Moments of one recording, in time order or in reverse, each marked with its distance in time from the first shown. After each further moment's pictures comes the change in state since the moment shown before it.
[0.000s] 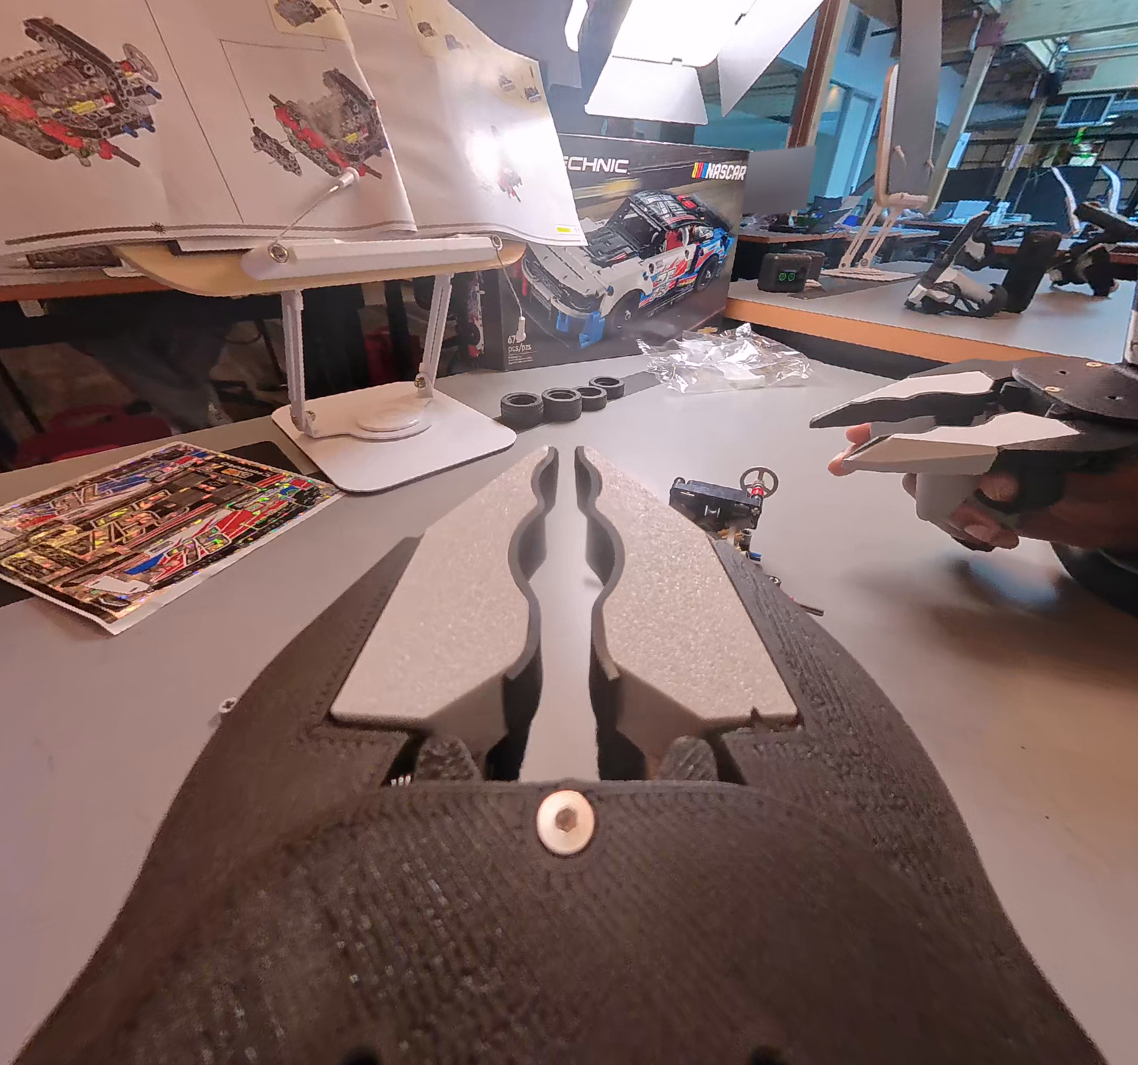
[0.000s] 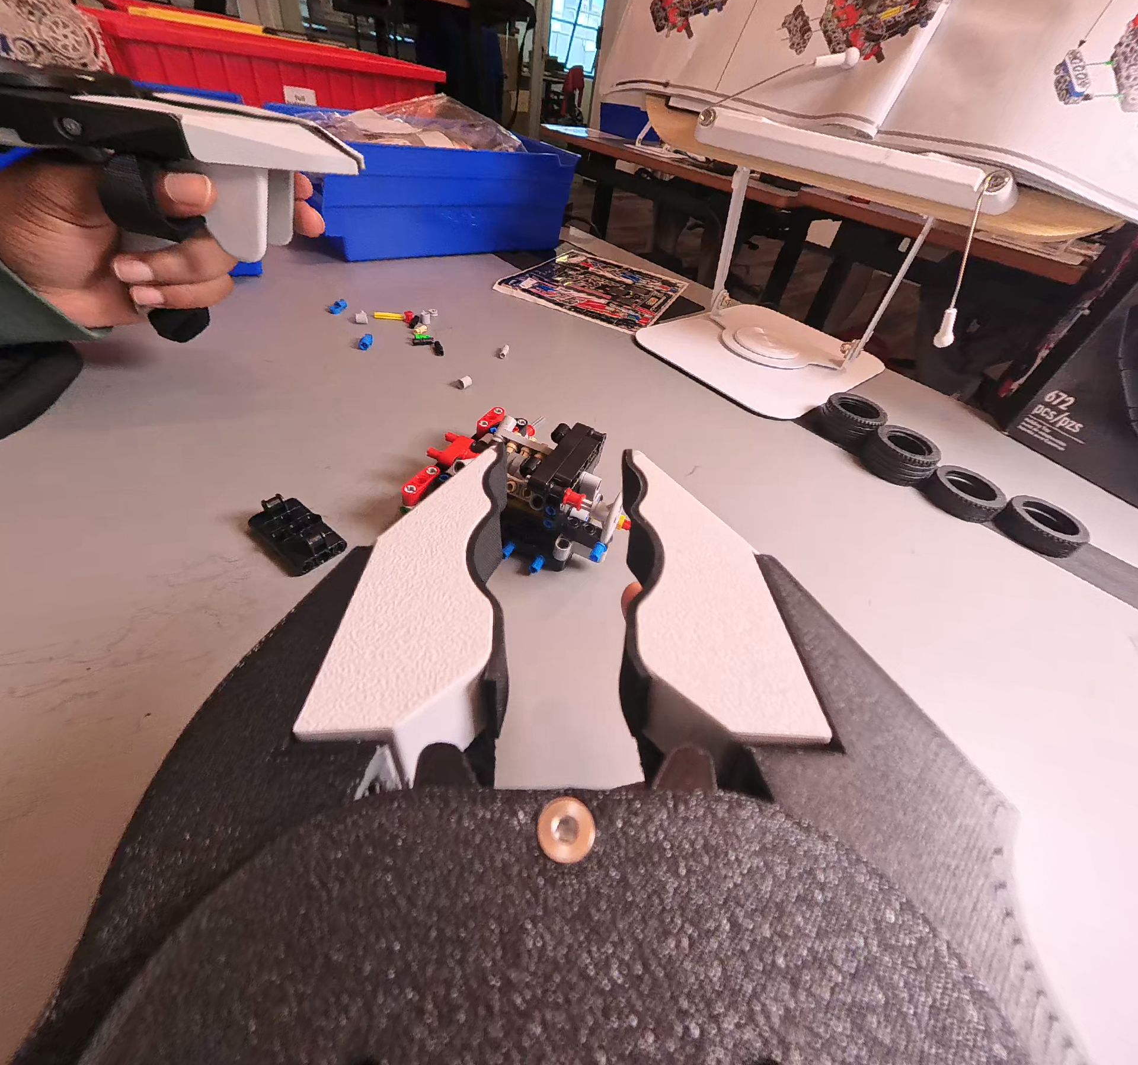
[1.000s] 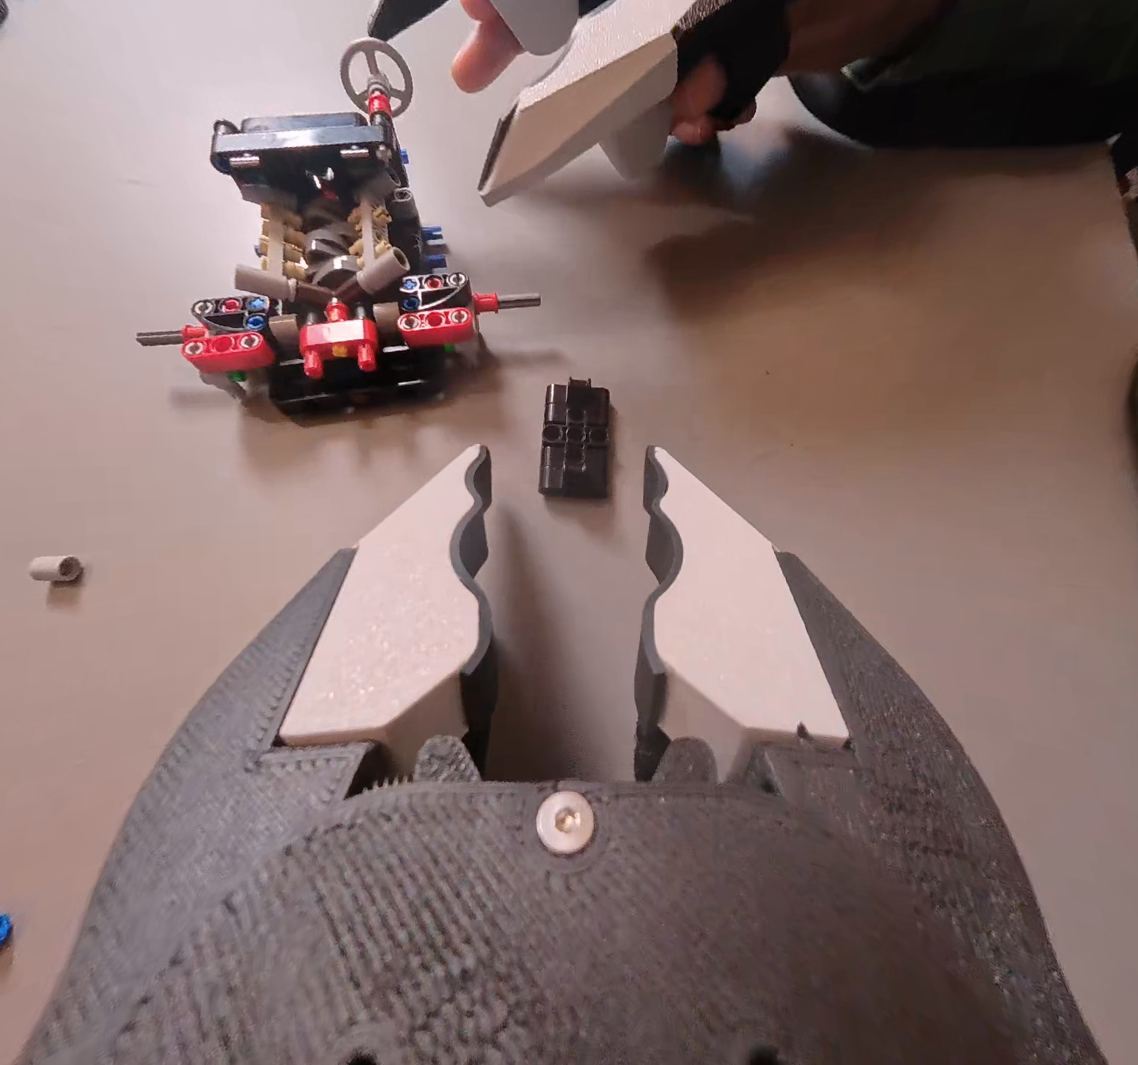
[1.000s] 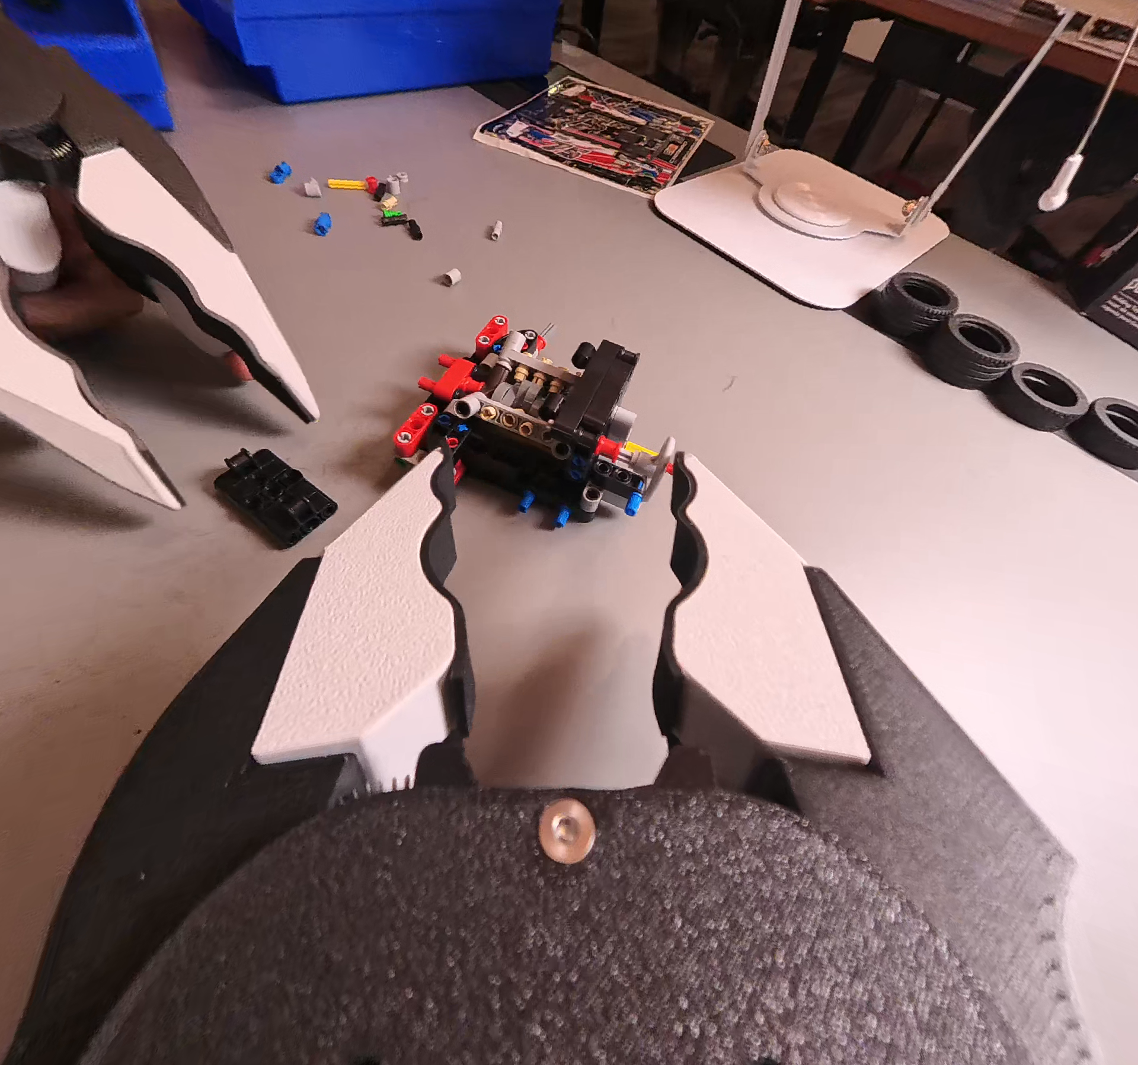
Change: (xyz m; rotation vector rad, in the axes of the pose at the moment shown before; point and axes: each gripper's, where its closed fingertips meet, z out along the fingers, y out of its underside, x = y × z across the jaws) left arm 0.113 0.122 -0.014 -0.660 0.575 0.150; right arm -0.011 0.034 0.024 -0.252 0.029 0.024
